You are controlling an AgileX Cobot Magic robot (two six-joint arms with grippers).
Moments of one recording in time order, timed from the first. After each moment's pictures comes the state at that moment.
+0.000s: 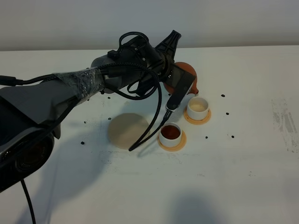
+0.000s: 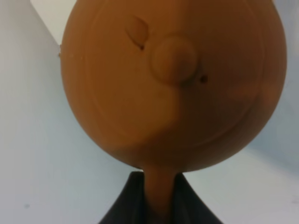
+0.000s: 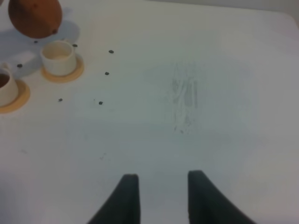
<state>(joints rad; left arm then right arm) -0.66 2.32 -1.87 0.54 0.42 1.25 -0.01 -0.01 -0.52 0.07 1.11 -0.15</state>
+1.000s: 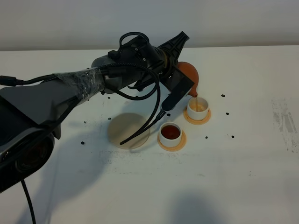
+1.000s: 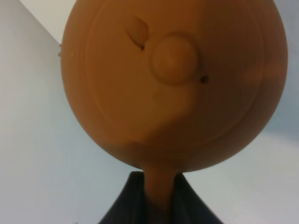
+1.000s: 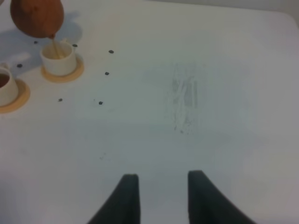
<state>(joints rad) -0.66 2.32 -1.87 0.54 0.37 1.42 -0.01 -0.01 -0.52 0.07 1.11 -0.15</state>
